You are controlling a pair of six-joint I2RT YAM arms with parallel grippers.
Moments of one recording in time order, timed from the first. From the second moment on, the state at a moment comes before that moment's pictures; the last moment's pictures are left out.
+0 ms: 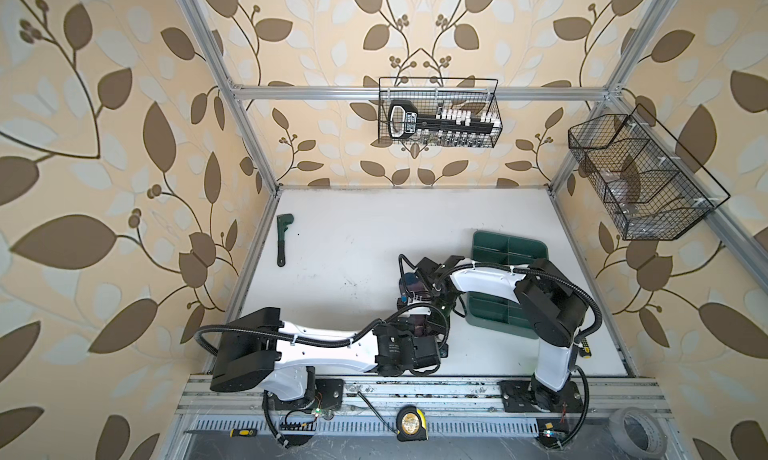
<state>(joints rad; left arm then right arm) -1.38 1.48 0.83 -0.62 -0.53 0.31 0.78 1.91 1.17 -0.93 -0.50 -0.58</state>
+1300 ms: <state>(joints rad) -1.08 1.75 1.06 -0.64 -0.03 0.31 0.40 0.90 0.86 -0.36 0.16 -0.08</state>
